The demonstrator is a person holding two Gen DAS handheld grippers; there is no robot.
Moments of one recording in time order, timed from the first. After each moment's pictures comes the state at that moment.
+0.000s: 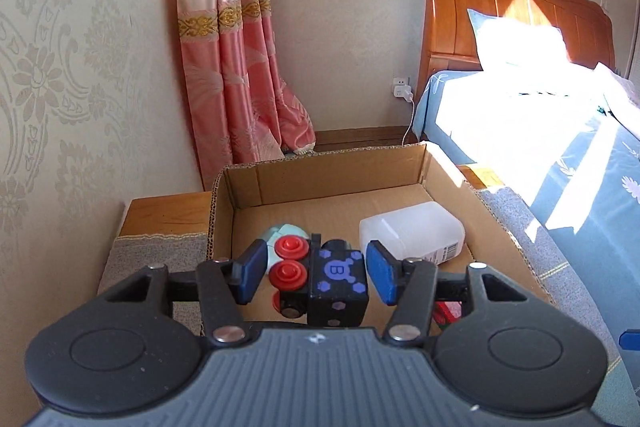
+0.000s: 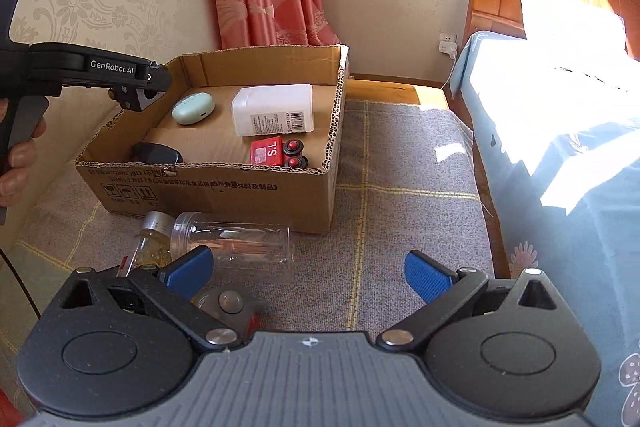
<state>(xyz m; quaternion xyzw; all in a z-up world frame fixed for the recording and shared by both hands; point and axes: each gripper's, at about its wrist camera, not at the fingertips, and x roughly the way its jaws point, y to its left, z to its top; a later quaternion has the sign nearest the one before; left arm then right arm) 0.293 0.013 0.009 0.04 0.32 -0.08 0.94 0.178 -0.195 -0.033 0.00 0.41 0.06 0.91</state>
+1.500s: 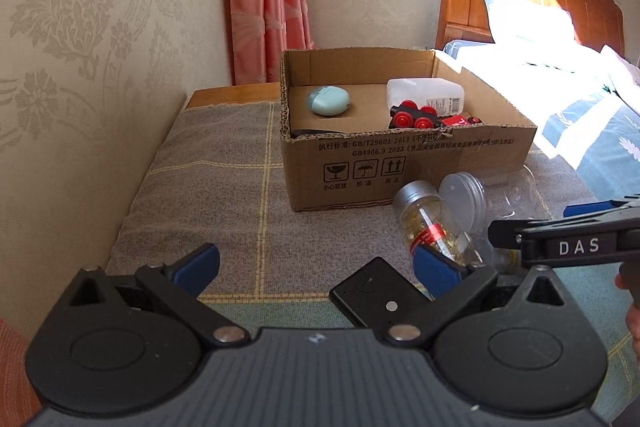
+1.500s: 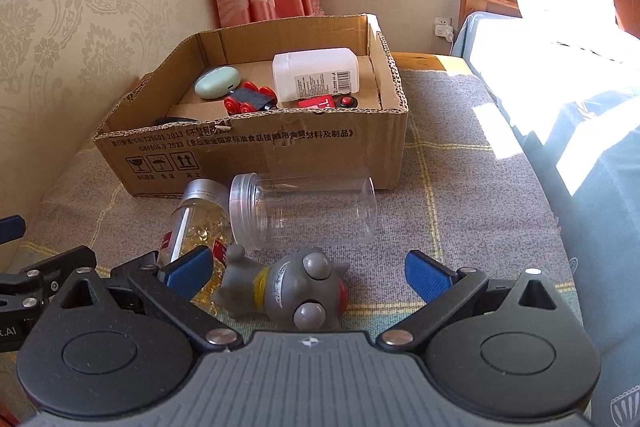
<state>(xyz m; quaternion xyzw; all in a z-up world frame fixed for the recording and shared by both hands) 0.137 0.076 -0.044 0.02 0.35 -0.06 0.93 0.163 -0.135 -0.071 0.03 0.41 0.04 0.91</state>
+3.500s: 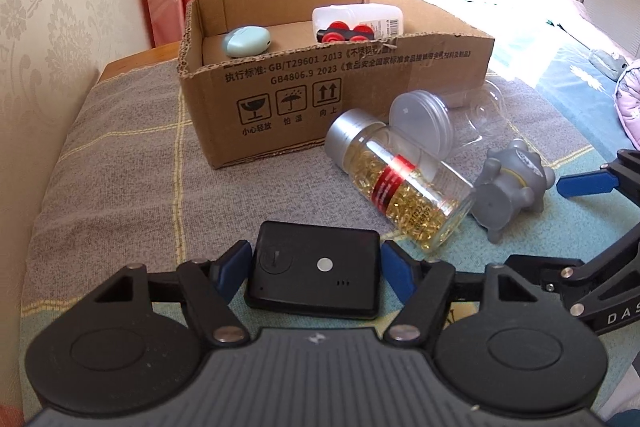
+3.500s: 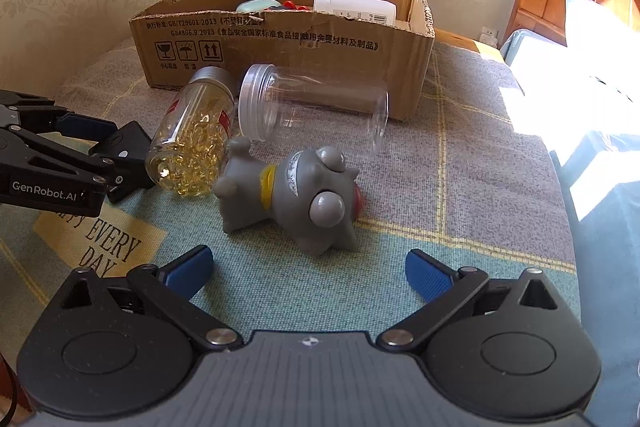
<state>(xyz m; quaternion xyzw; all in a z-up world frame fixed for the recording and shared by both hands) 0.160 0.056 -0.088 0.07 0.41 -0.15 0.90 0.118 -0.149 -0.105 -0.07 0.43 0.11 0.89</state>
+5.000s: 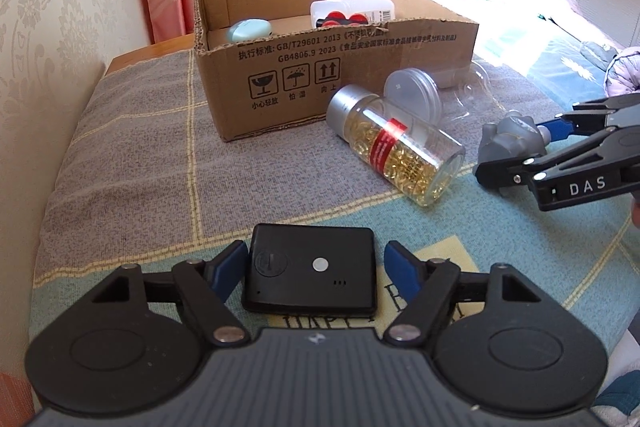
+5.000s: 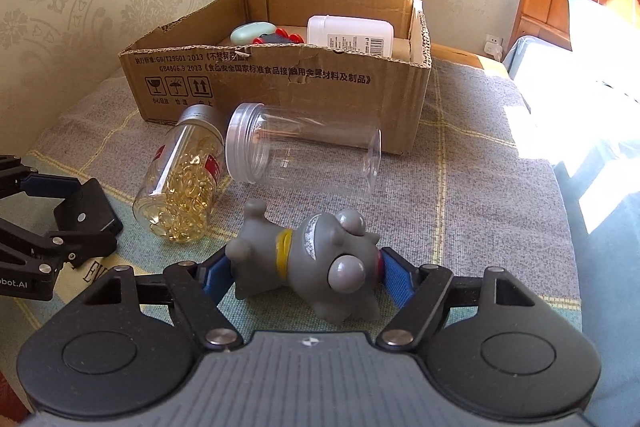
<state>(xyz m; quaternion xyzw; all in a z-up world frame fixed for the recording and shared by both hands) 0.136 0.070 -0.088 0.08 0.40 -0.18 0.89 0.144 -0.157 -0.097 -0.05 0.41 0.12 0.90</state>
